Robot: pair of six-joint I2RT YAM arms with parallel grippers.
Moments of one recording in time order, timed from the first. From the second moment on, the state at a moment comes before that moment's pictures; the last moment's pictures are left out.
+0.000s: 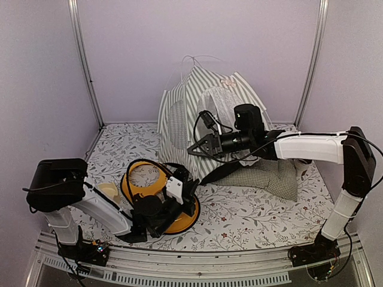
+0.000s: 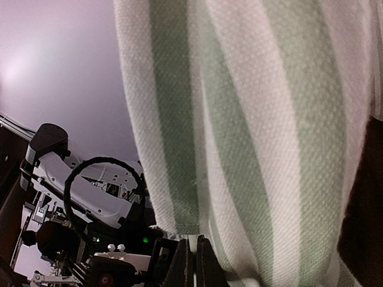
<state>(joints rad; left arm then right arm) -1.35 1.84 0.59 1.28 -0.73 0.01 0.74 1.74 1.23 0.21 -0.81 0.68</state>
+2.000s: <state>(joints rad) -1.35 1.84 0.62 1.30 -0.76 0.03 0.71 1.79 1.34 0.17 -0.87 0.71</state>
